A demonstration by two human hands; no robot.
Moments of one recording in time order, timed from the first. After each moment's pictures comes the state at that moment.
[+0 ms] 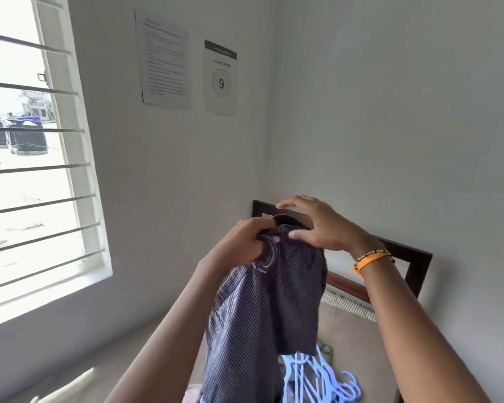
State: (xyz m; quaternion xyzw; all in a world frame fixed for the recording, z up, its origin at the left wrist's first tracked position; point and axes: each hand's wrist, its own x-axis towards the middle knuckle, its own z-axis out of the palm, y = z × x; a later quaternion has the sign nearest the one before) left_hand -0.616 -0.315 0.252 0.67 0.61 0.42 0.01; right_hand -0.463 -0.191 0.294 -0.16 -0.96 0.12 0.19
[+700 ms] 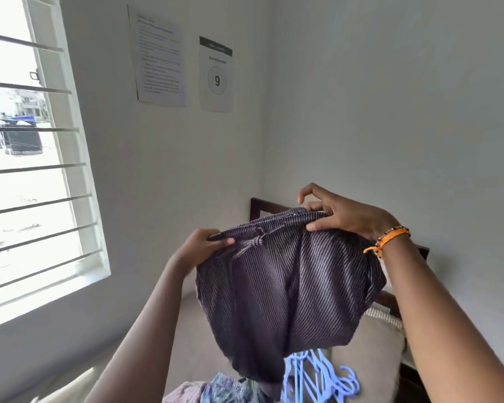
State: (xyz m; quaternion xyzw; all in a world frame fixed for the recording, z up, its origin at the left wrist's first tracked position) left_hand -0.695 -0.328 0.209 0.46 0.70 0.51 0.19; right_hand -0.429 -0.182 0.322 -0.12 -0.90 0.40 0.10
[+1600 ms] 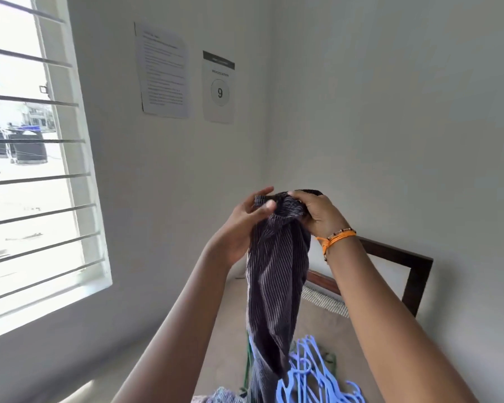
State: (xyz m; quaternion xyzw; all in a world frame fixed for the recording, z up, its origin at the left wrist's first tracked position) left_hand -0.614 -0.307 0.281 0.46 0.40 0.70 0.37; right_hand -0.514 -0.184 0.312 -0.23 -0.52 0.71 0.41
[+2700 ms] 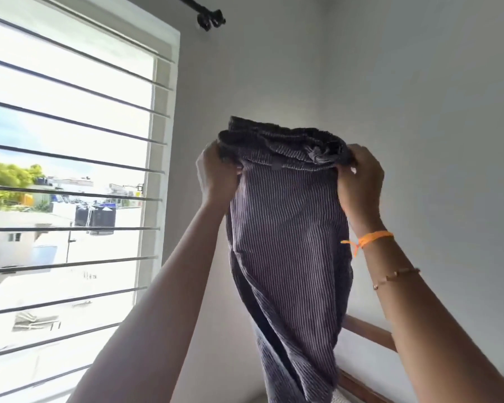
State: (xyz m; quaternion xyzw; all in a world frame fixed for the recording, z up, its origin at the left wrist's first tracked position) left_hand -0.710 -0.402 0.516 0.35 0.54 0.72 -0.26; right_hand -0.562 -0.243 0.506 -0.04 -0.66 0.15 0.73
